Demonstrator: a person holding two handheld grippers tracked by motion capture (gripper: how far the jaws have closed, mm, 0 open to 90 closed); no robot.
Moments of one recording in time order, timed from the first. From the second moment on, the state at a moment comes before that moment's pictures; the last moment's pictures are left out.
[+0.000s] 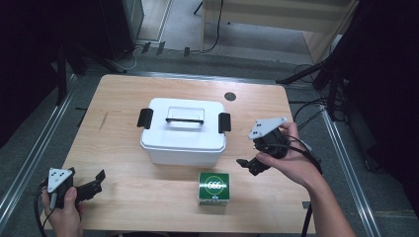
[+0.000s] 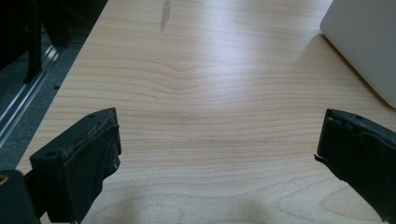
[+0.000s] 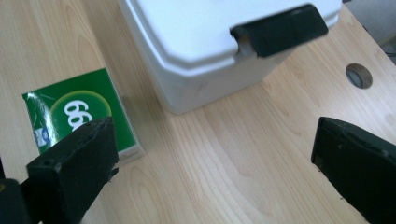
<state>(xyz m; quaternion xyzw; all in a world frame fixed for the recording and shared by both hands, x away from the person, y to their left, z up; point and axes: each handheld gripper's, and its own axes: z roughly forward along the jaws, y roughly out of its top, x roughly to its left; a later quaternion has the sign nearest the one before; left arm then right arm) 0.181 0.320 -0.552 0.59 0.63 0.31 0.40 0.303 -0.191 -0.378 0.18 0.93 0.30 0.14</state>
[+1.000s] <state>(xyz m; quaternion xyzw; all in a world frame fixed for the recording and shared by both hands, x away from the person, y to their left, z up) 0.188 0.310 -0.552 0.62 0.61 0.32 0.37 0.343 -0.106 -0.355 0.06 0.97 0.21 0.11</state>
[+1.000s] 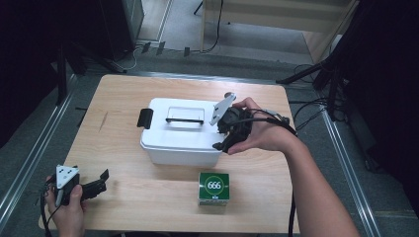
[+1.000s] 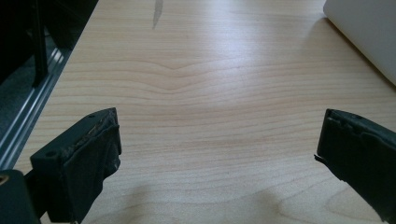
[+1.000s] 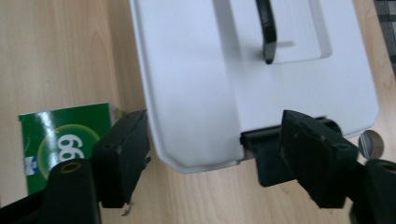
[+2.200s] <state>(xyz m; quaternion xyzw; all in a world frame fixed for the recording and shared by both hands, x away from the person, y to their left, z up) 0.189 0.310 -0.552 0.63 0.61 0.31 0.36 0.380 -0.024 -0.349 -0.01 0.98 0.15 0.14</state>
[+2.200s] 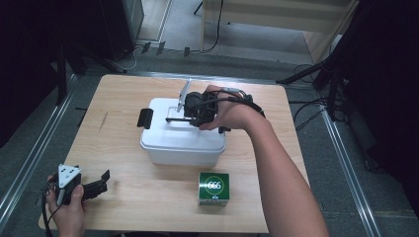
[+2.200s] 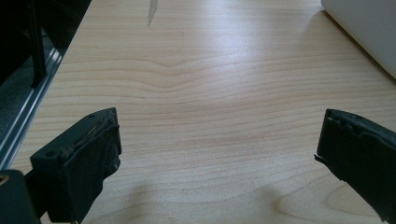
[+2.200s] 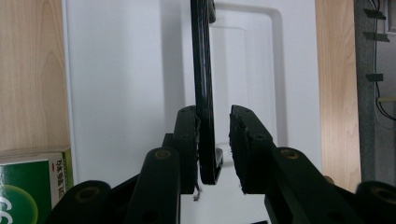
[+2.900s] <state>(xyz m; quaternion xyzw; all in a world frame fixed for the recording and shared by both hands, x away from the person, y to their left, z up) 0.190 0.310 -0.552 0.63 0.62 0.31 0.36 0.385 -0.007 -0.352 -0.02 0.98 0.16 0.15</state>
